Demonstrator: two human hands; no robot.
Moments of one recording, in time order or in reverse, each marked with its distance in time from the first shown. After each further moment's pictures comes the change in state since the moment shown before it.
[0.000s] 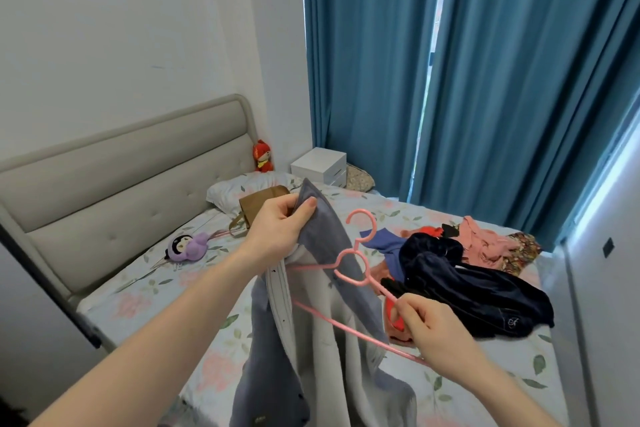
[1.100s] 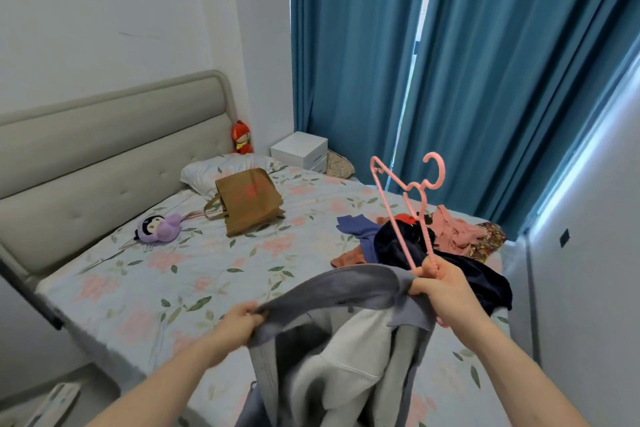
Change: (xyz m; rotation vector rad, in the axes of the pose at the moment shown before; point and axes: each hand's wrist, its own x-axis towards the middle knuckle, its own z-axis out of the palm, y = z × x) left_hand -0.090 -0.208 0.016 0.157 -0.176 -0.703; right_hand 0.011 0.016 -0.052 0.420 0.163 0.335
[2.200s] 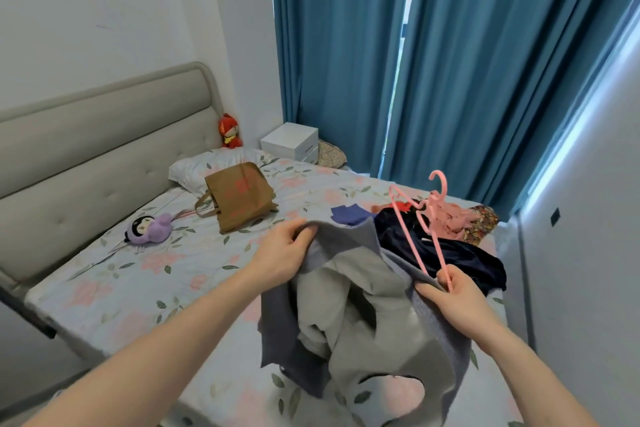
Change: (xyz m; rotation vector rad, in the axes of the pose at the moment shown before) left_hand -0.023 0.167 0.019 0.251 0.138 0.619; right_hand -0.003 0.034 -0.020 -0.289 0.091 0.066
